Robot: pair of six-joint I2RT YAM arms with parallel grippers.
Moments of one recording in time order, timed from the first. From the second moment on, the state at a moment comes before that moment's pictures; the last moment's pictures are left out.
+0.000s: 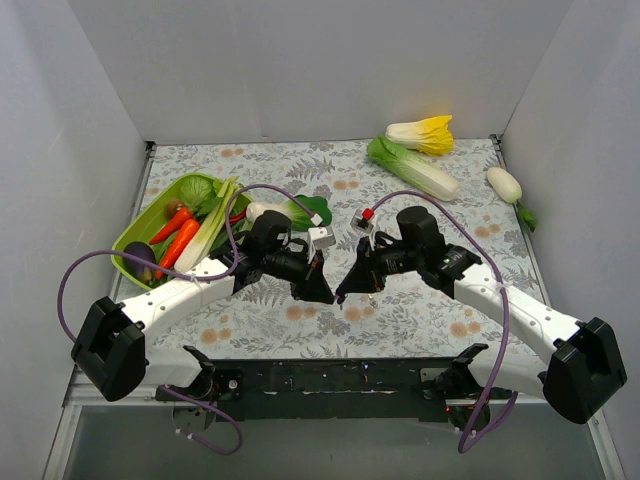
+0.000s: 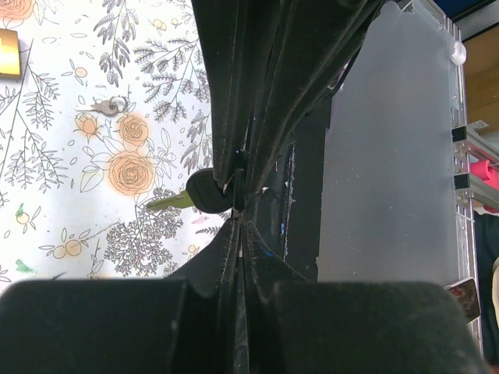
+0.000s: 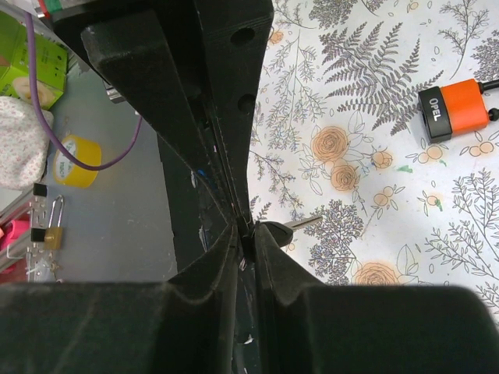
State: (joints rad) left arm -0.72 1.29 0.87 -0.25 0.89 -0.06; right arm 0.67 1.15 0.80 -0.21 -0.86 0.19
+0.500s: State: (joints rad) left arm -0.72 1.26 0.87 -0.24 0.78 -0.06; right arm 0.67 1.15 0.69 -0.07 -0.88 0.27
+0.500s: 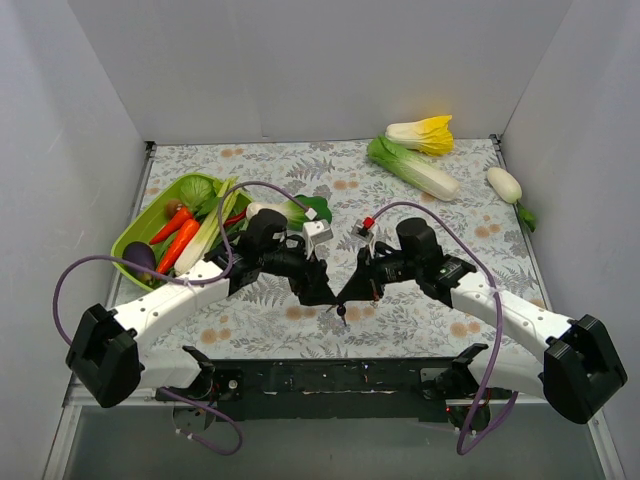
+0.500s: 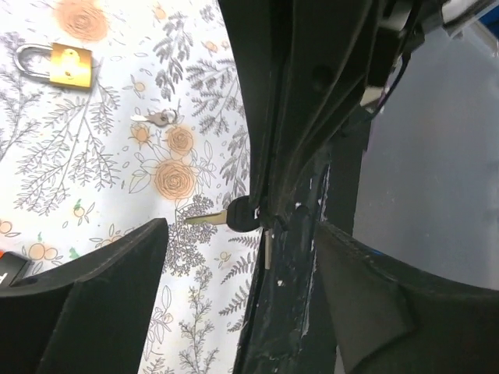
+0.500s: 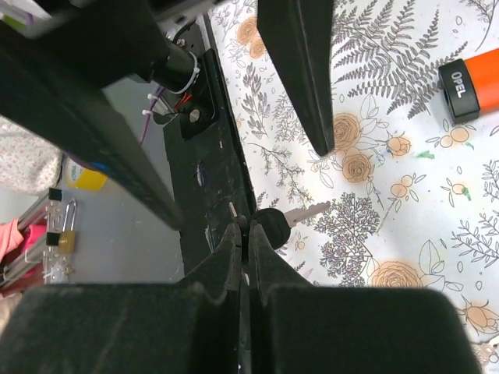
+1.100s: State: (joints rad) left arm -0.72 0.71 0.56 0.12 0.20 -0.52; right arm 0.69 1.03 0.45 0.58 -0.63 0.65
